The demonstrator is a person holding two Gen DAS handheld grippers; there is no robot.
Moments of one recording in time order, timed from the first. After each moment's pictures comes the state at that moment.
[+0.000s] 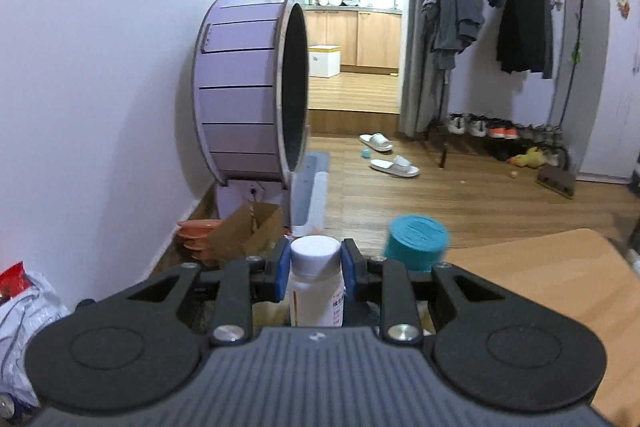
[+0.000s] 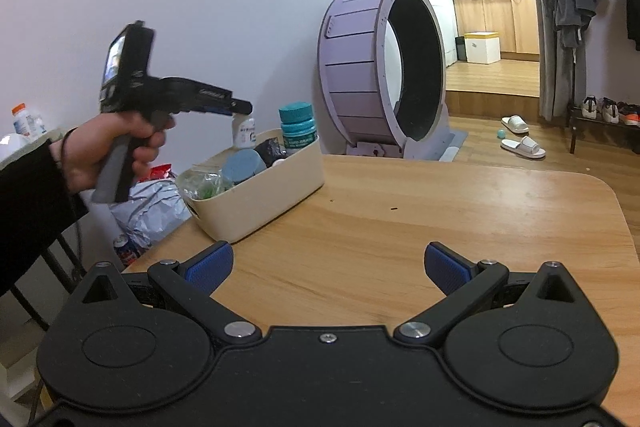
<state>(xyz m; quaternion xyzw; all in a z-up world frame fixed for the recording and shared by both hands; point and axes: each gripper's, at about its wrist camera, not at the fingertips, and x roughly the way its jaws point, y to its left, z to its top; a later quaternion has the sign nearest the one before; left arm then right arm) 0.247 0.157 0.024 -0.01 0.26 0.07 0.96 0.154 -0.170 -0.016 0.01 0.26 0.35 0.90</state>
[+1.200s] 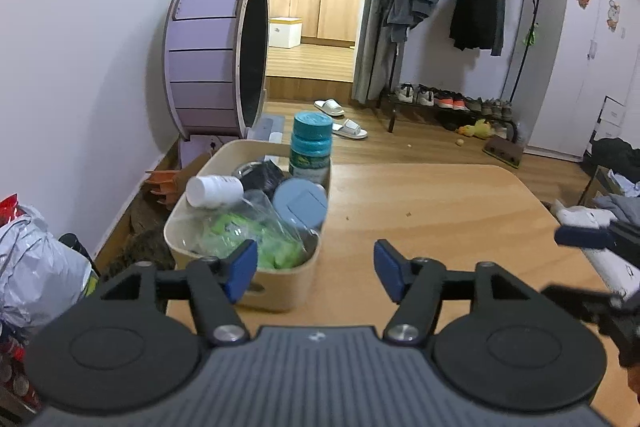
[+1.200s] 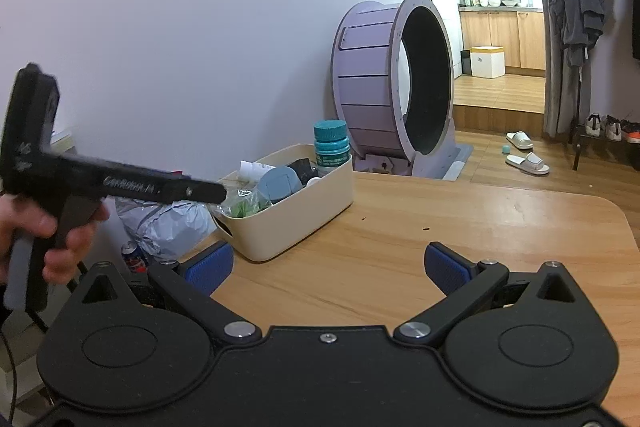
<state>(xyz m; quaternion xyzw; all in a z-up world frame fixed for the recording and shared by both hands) 0.094 0.108 0.030 -0.04 0.30 0.00 0.95 0.129 -0.131 0.008 0.00 0.24 0.35 0.90</state>
